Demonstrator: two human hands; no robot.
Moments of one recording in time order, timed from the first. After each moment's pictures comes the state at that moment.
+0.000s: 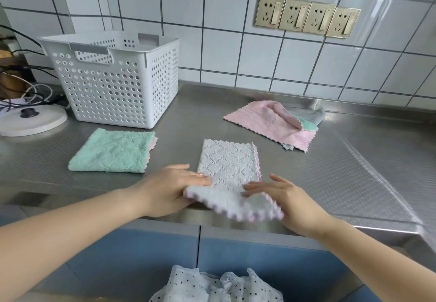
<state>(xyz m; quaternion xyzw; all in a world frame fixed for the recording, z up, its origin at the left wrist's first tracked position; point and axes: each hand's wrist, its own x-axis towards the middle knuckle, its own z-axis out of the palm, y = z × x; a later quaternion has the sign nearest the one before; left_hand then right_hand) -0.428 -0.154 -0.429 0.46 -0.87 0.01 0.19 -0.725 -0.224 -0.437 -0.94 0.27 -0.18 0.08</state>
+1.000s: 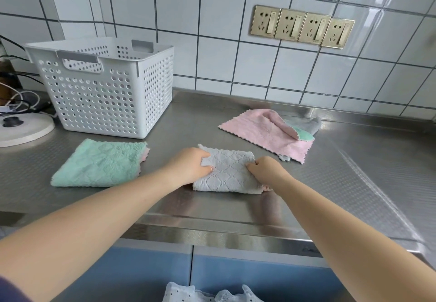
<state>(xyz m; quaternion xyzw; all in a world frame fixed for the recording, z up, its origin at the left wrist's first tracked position) -0.463 -0.245 -0.408 0.71 -0.67 -0.12 0.18 -0.656 -0.304 -0.400 -0.72 0.64 -0.09 0.25</state>
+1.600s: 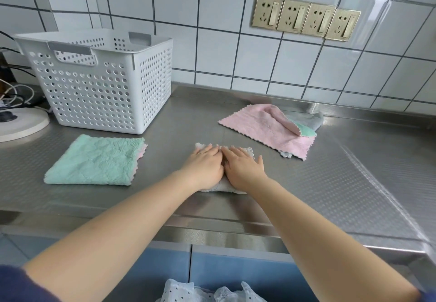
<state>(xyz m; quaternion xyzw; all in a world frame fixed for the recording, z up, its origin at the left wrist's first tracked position) -0.492 -0.266 -0.426 0.68 -0.73 -0.05 0.06 -0.613 -0.303 -0.428 -0.85 0.51 -0.06 0.10</state>
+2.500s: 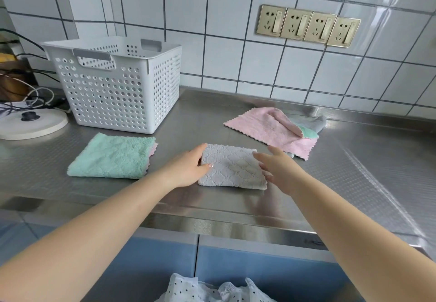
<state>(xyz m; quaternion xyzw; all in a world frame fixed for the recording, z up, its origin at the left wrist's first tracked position) -0.448 -0.223 -0.419 0.70 -0.65 -0.19 0.22 -0.668 -0.292 -0.399 -0.55 0.58 -0.32 0.51</state>
